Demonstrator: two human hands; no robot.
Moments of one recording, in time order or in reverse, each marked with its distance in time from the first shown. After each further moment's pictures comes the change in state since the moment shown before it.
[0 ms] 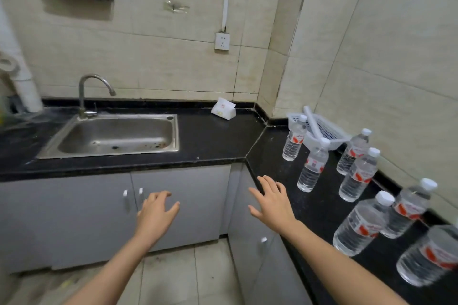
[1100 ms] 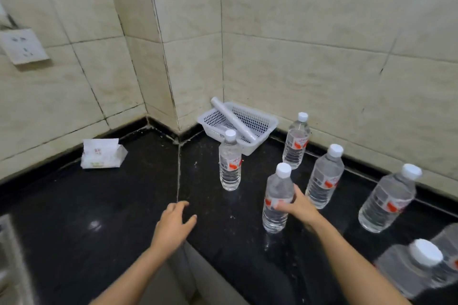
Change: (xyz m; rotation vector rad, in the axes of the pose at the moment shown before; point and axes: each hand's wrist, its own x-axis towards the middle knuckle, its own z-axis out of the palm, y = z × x) left_hand 0.314 0.225 0.210 0.144 -0.586 0.527; right_hand 0.096 0.243 0.148 1.470 0.119 1.159
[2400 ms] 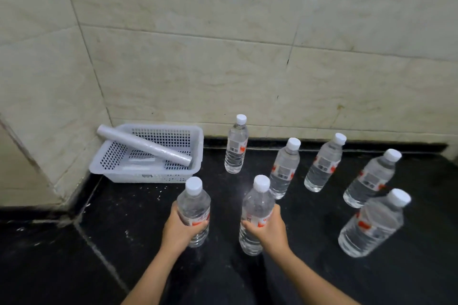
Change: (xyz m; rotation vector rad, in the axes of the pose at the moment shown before) left_hand 0.228 0.042 0.063 -0.561 -0.533 0.330; right_hand 0.055 0.003 0.111 -0.099 1.070 0.160
